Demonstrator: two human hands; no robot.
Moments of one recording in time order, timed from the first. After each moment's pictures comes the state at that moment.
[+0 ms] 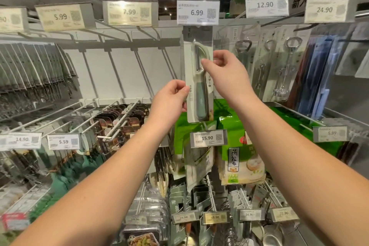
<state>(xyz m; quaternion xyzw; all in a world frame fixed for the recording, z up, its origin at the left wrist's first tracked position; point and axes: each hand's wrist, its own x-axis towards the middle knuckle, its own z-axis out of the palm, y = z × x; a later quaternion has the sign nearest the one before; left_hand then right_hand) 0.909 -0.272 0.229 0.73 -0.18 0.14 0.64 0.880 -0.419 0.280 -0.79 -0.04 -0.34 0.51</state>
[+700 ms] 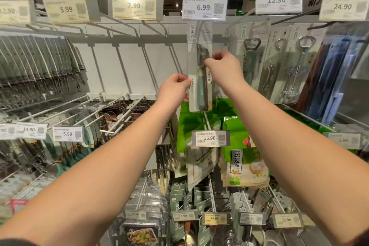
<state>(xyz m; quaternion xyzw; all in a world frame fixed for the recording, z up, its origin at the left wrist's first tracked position) 0.961 -0.283 0.234 0.76 -0.11 0.10 0.64 0.945 -0.424 0.285 -0.82 0.02 -0.30 0.48</state>
